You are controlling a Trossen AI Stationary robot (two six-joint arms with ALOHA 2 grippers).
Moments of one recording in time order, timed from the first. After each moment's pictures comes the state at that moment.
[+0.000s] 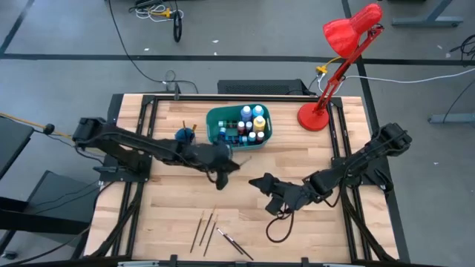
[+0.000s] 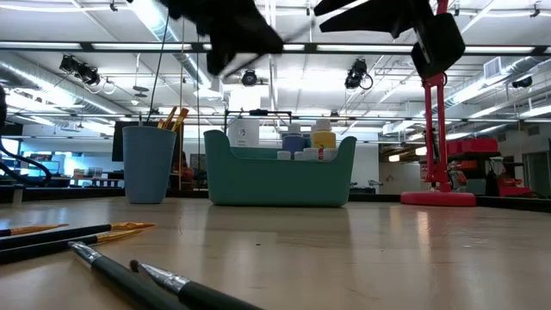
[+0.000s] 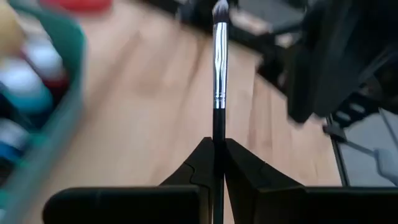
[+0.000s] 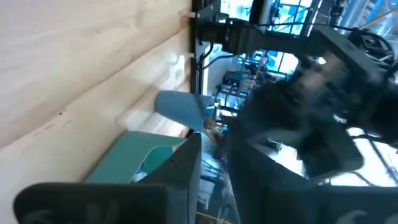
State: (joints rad) left arm -0.16 1.46 0.98 -0.01 -0.16 -0.46; right arm 0.51 1.54 0.92 0.19 0.77 -1.38
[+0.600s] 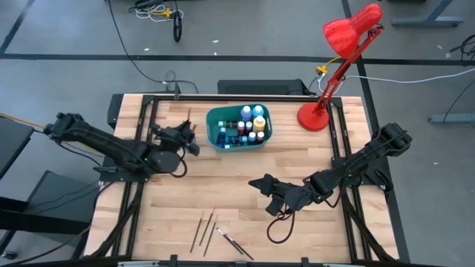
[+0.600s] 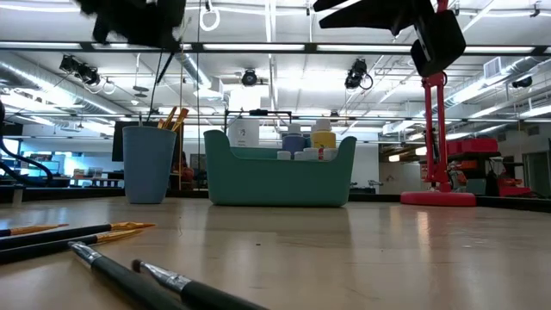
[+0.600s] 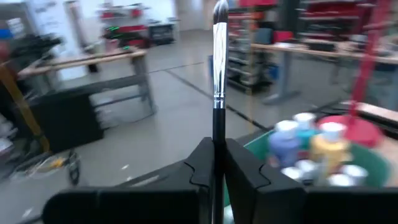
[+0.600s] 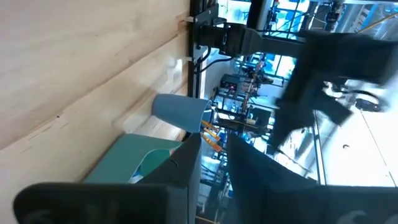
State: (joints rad) left arm -0.32 1.03 0.72 -0.21 -1.41 -0.51; right arm 0.52 1.54 0.92 0.20 0.77 -1.40
